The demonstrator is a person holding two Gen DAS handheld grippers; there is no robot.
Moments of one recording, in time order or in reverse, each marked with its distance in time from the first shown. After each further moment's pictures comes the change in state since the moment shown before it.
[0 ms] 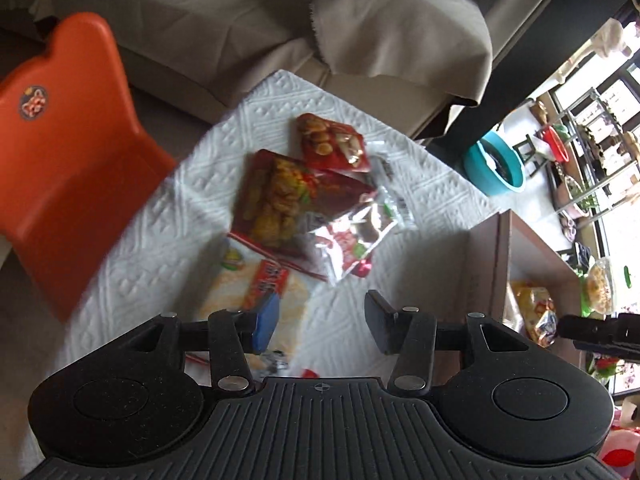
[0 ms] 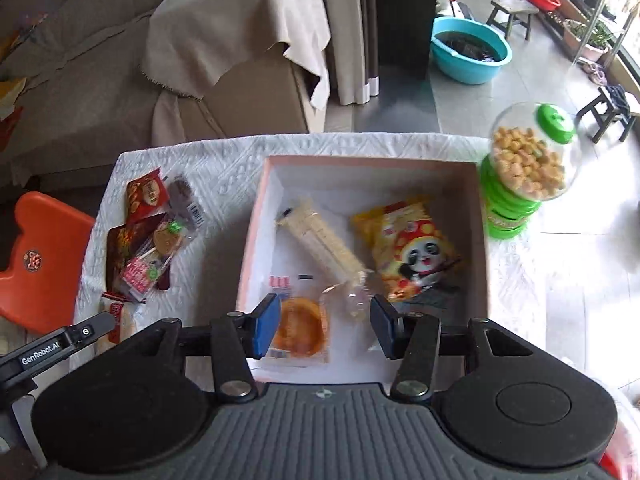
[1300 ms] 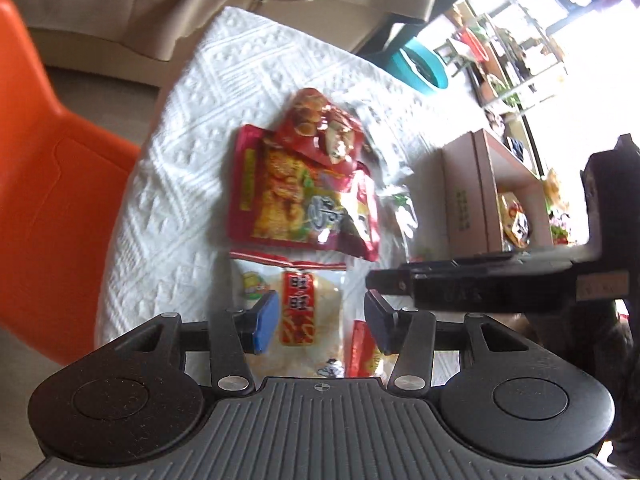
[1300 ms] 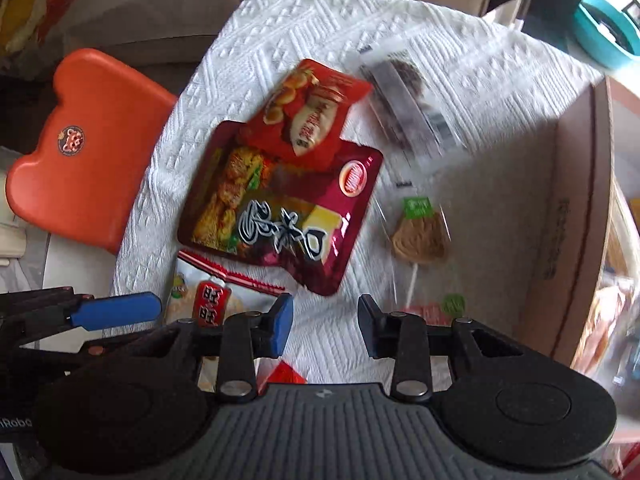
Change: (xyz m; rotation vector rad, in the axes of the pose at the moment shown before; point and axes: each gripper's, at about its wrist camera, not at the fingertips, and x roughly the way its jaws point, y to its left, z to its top) left arm 0.025 0.055 0.029 0.224 0.272 -0.263; right arm 0.121 0.162 -0.025 -0.205 0.257 0.124
